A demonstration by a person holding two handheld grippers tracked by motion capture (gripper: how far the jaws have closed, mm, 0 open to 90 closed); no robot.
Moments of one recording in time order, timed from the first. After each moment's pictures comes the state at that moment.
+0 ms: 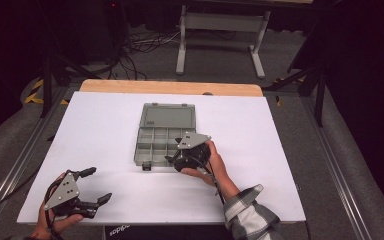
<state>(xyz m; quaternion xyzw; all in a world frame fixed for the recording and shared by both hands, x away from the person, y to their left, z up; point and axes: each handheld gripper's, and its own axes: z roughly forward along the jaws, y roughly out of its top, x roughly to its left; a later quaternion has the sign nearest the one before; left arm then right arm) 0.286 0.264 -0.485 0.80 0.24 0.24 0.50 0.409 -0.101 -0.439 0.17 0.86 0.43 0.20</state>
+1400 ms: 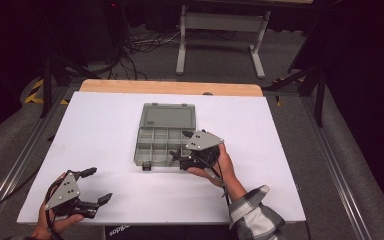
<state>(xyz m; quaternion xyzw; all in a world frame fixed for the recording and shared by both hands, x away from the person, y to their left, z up) 0.287 0.264 -0.485 0.80 0.24 0.23 0.50 0.388 -0.117 -0.407 0.16 0.83 0.46 0.26</state>
